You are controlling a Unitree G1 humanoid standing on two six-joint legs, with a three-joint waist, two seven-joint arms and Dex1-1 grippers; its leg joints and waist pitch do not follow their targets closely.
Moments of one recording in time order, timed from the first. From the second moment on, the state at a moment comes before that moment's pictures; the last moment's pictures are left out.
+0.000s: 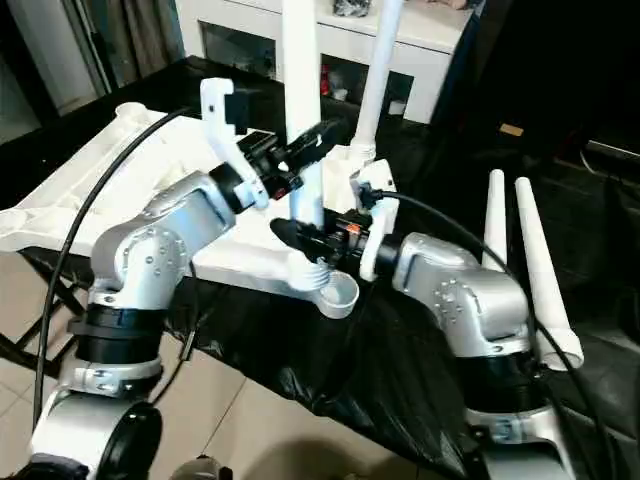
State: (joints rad) left arm -0.74 0.03 0.02 0.08 -0.56 0.64 -0.51; right arm -0.51 -0.35 0.04 -0.02 0.61 0.81 0.83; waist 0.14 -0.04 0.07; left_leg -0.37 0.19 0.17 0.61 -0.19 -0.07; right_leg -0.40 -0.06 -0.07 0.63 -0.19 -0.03
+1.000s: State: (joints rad) left arm -0.75 0.07 -0.05 0.08 -0.61 0.69 -0.70; right arm -0.59 -0.42 0.13 0.10 0.59 0.81 1.06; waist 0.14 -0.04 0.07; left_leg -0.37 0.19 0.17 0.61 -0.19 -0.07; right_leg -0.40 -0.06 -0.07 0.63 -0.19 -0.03
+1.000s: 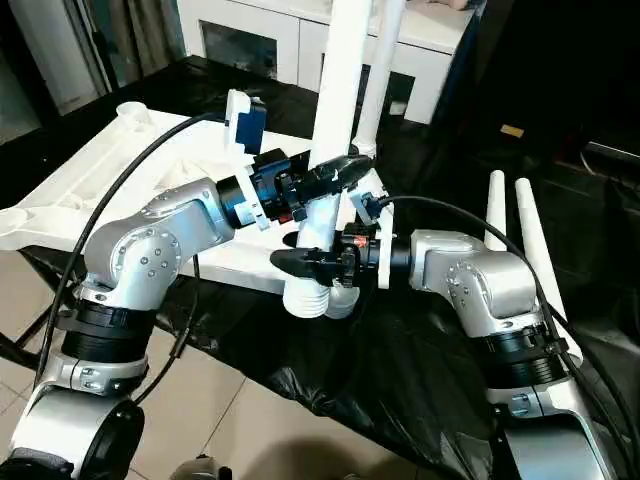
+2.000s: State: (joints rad) left arm -0.72 0.16 -0.03 0.17 -0.46 0.38 -0.73; right arm -0.51 -0.25 0.00 0.17 0.38 0.49 0.54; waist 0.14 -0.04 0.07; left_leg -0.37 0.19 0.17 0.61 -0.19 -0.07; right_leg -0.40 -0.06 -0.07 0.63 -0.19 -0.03
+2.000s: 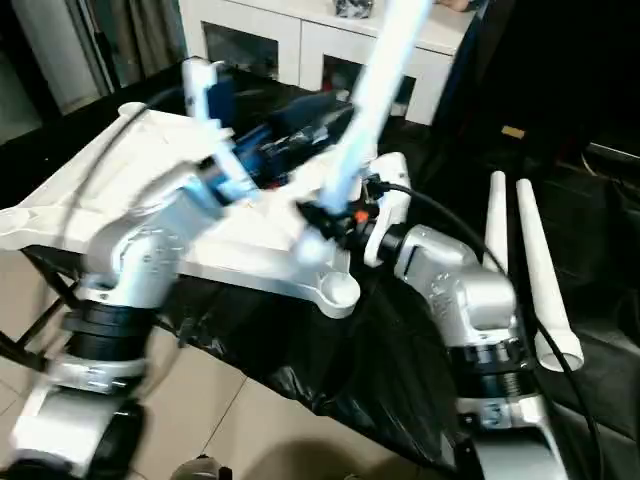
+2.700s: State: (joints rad) left arm -0.79 0.37 -0.44 0.88 0.04 -0.10 -1.03; right arm -0.39 -0.26 0.01 0.14 0.30 0.45 0.46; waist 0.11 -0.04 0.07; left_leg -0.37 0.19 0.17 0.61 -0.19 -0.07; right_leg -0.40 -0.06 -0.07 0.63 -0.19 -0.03
